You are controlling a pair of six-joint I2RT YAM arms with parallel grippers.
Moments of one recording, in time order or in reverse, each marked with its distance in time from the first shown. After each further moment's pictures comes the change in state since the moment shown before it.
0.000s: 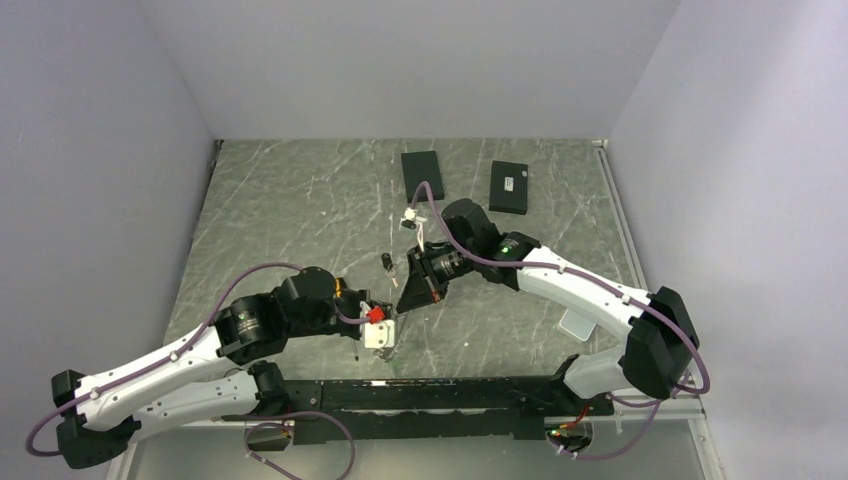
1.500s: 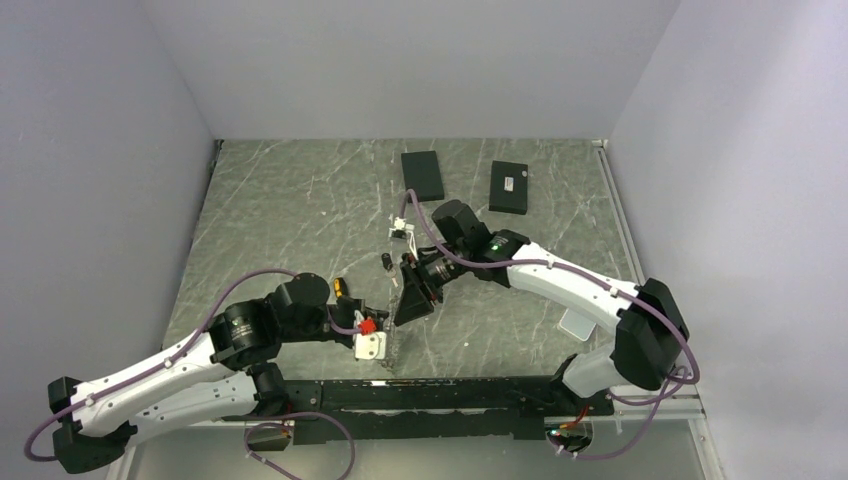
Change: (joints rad) left arm 0.000 -0.060 -0.046 -0.015 0.064 0.039; right arm 0.022 0.063 0.036 -0.051 -0.124 -0.168
